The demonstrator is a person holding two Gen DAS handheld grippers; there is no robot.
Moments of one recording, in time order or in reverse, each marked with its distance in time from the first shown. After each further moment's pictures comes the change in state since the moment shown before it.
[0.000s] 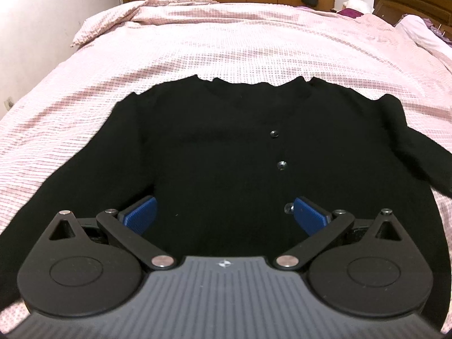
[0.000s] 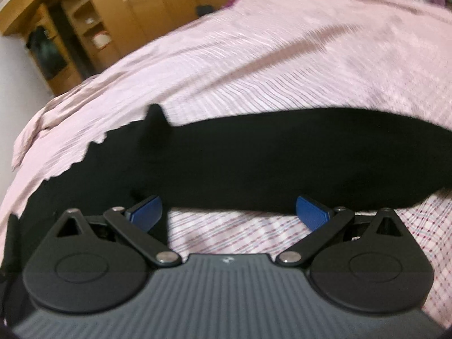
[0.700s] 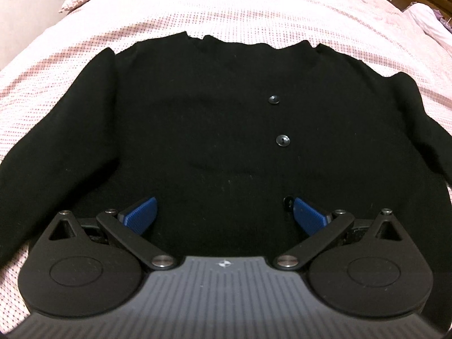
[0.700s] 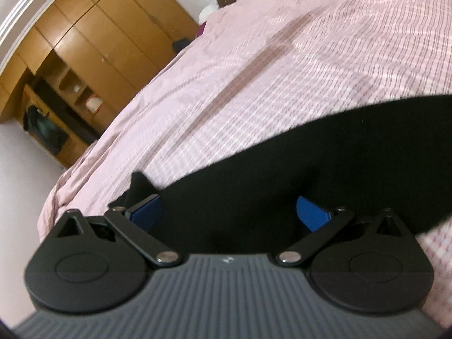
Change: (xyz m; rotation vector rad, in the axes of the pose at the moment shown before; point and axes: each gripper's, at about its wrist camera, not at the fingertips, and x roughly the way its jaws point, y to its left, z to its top) left arm 0.055 -0.003 -0.006 -0.043 0.136 -0.033; right arm 0.023 -0.043 0.025 0.287 -0.126 0.090
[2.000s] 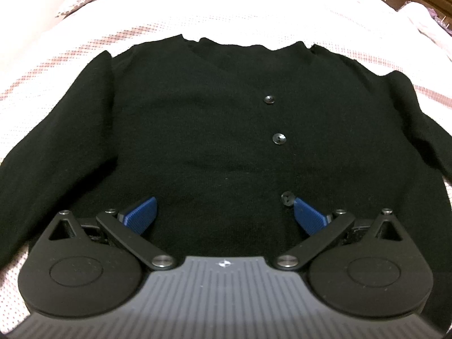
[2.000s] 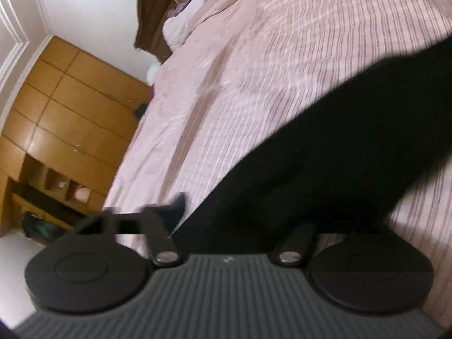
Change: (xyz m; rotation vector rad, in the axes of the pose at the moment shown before) left arm -0.008 0.002 -0.005 0.012 -0.016 -0.015; right arm -0.005 -0.051 0.011 0.375 -0.177 -0.059
